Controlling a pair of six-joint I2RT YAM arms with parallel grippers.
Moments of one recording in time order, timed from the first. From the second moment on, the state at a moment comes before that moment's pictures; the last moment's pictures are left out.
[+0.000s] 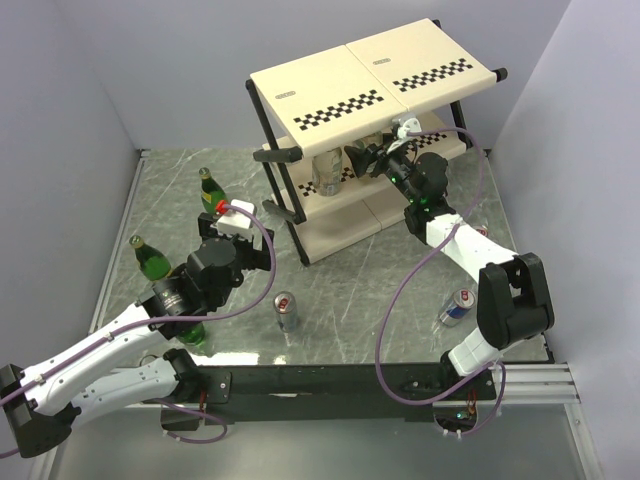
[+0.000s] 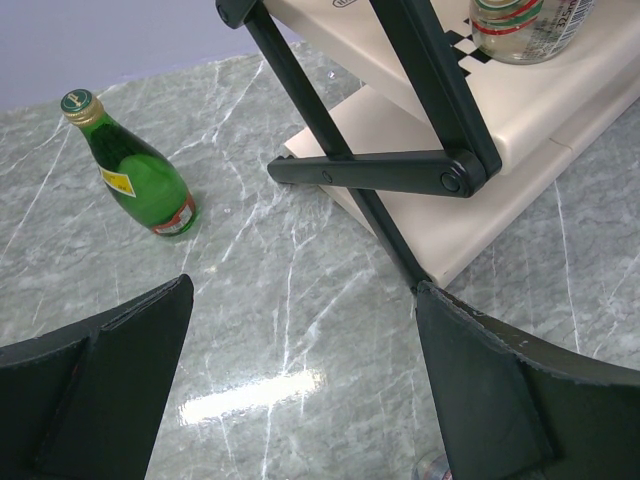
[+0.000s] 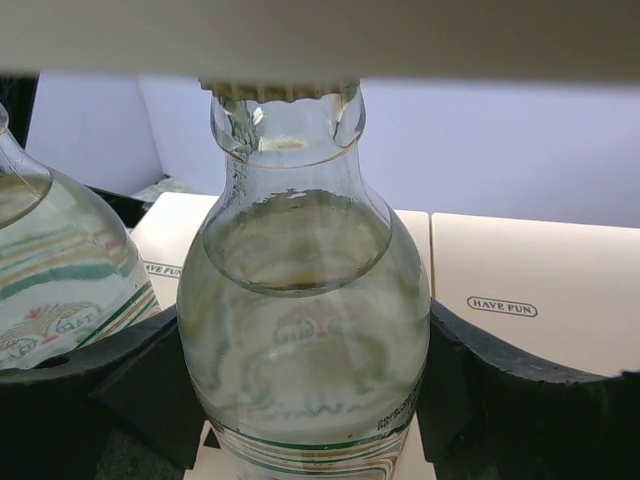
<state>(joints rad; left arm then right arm) -0.89 0.83 0.82 -0.25 -0.66 -0.12 0.31 1.58 1.07 0.72 -0.32 0.09</state>
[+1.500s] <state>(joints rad) -0.89 0.82 0.82 -0.25 -0.66 -0.12 0.31 1.58 1.04 0.76 -0.31 0.08</state>
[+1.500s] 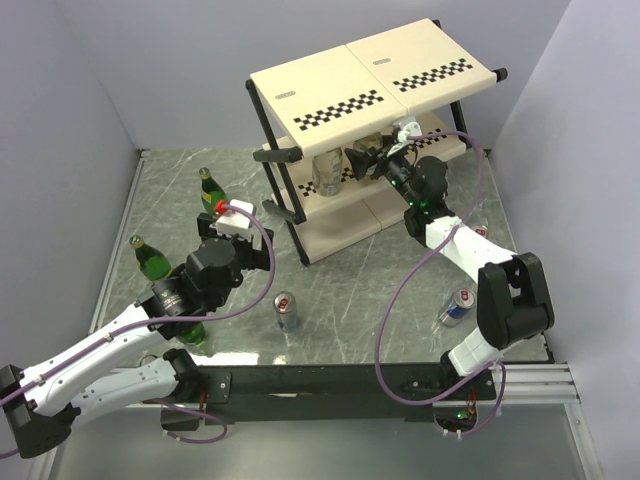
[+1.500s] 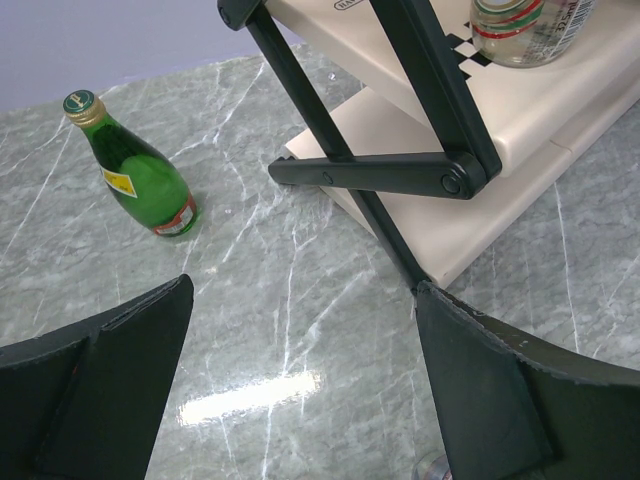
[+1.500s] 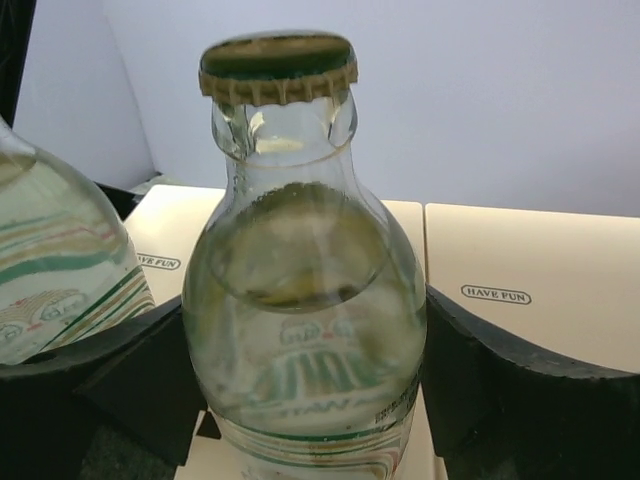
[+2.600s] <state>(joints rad) -0.89 0.81 0.81 -0.25 -0.66 -0.12 0.31 1.51 0.99 0.74 -0.30 0.08</state>
